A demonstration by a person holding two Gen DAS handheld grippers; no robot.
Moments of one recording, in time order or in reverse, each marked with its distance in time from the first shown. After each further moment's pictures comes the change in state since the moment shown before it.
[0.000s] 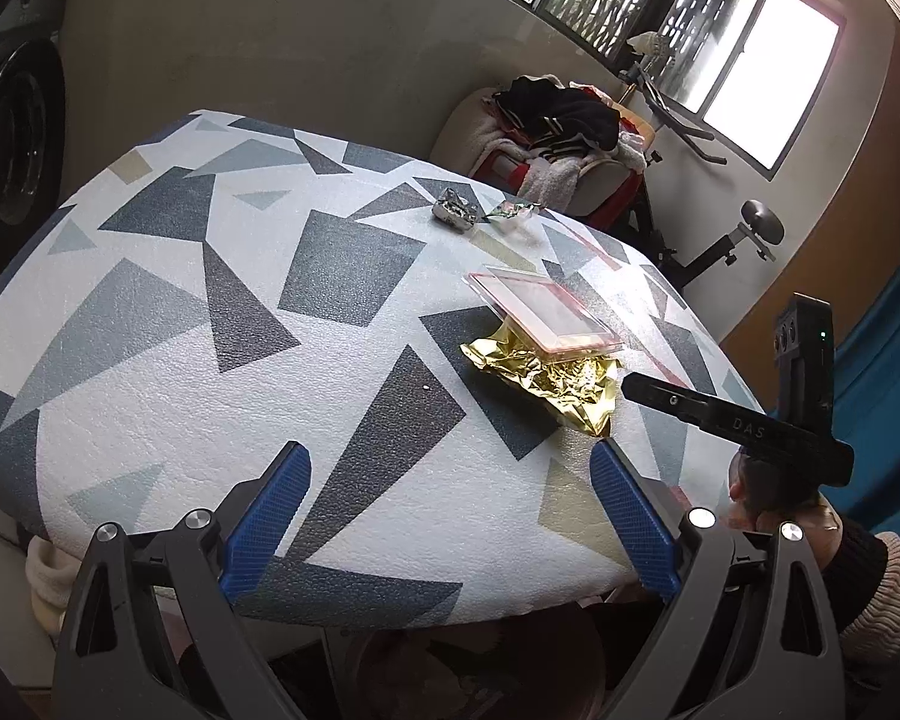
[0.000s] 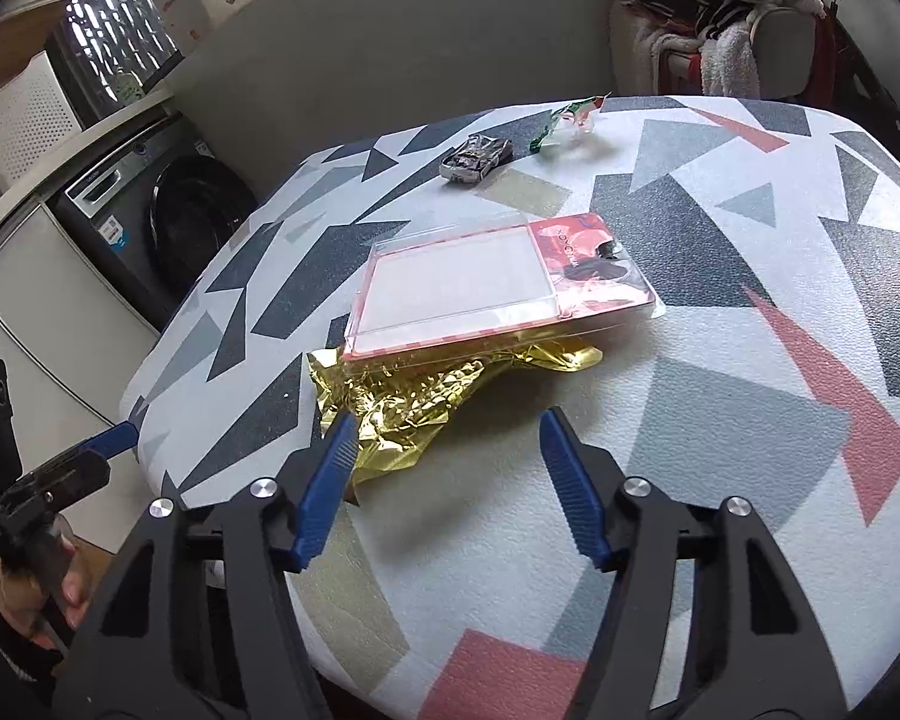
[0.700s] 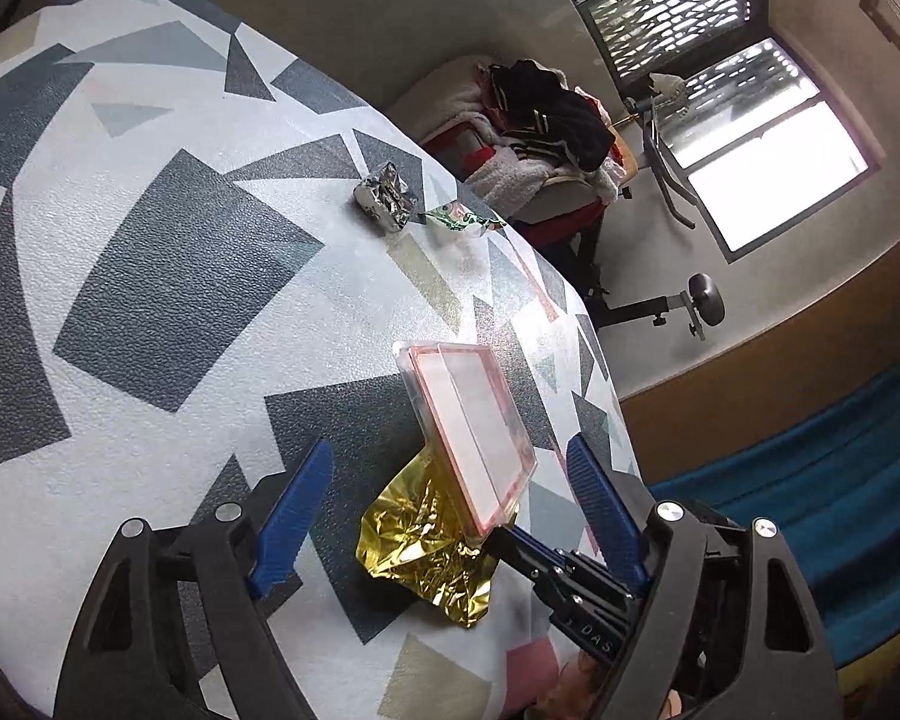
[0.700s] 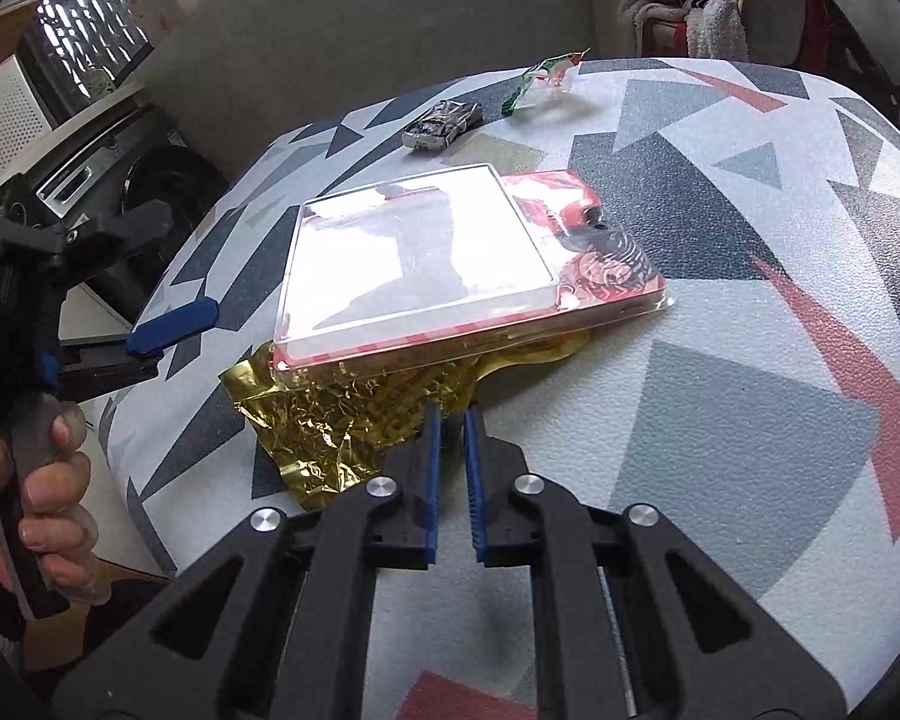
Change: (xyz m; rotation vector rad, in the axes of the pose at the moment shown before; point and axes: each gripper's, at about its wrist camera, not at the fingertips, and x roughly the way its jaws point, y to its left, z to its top) left arm 0.122 -0.002 0.087 -0.328 0.134 -0.297; right arm 0.024 -0.017 -0.003 0.031 0.044 -0.027
